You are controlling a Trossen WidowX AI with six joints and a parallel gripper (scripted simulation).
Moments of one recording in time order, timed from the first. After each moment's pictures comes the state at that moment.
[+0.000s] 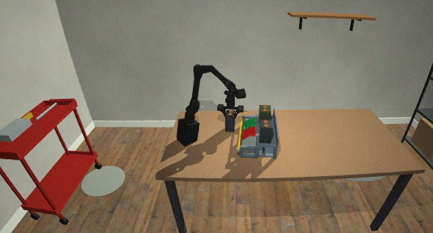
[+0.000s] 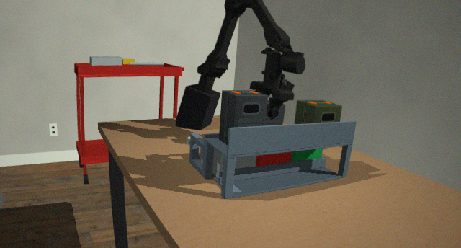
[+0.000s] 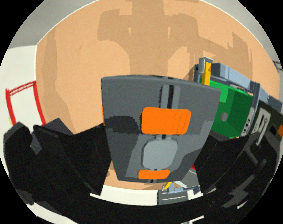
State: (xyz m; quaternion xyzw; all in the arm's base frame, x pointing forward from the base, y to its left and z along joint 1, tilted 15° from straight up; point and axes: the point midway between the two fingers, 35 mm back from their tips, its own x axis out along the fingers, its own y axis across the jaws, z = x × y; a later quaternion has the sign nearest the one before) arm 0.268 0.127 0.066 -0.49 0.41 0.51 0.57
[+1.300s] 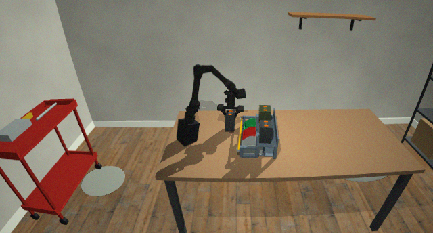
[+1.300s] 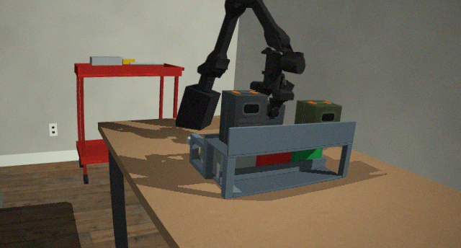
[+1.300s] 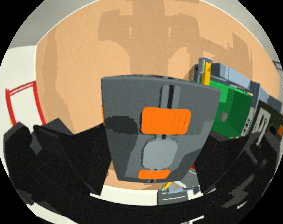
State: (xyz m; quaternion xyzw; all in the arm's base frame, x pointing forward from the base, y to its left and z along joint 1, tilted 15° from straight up) arm 0.268 0.127 0.066 -0.50 0.41 0.51 0.57
